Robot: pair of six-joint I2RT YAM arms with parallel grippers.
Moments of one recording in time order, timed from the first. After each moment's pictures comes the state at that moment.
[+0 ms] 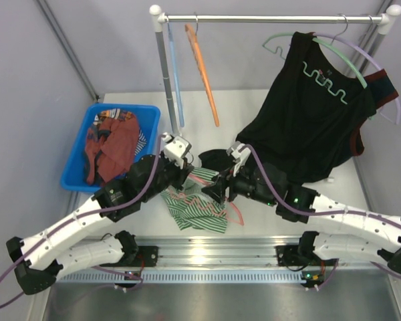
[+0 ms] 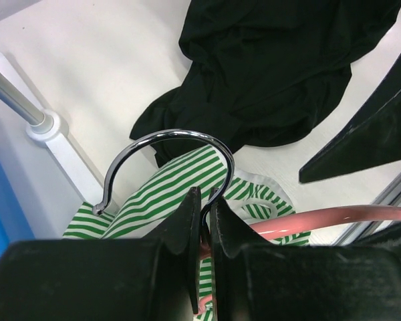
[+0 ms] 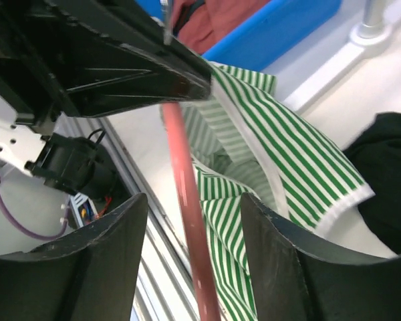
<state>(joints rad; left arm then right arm) -0.95 0.88 0.95 -0.40 -0.22 -0.14 1.11 0.99 0.79 0.01 0.02 0.39</state>
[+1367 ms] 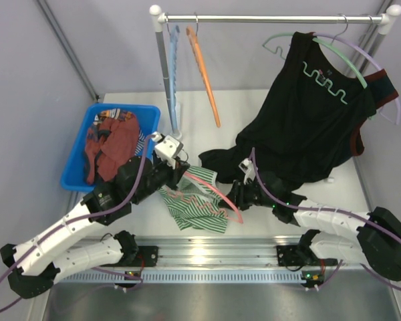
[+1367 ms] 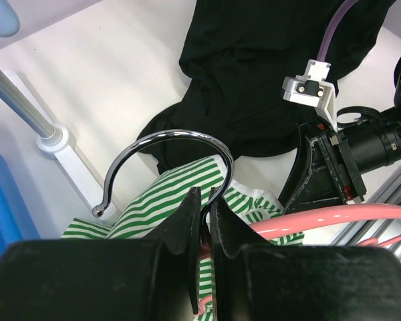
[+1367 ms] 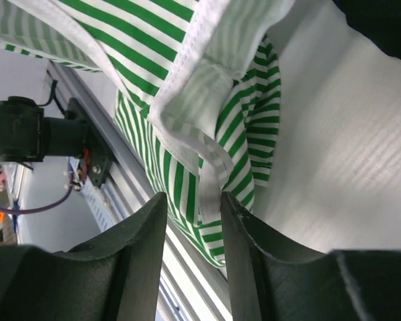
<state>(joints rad) -0.95 0.82 0.98 -0.43 -0.22 -0.12 0.80 1.10 0.37 0.25 -0.32 0.72</state>
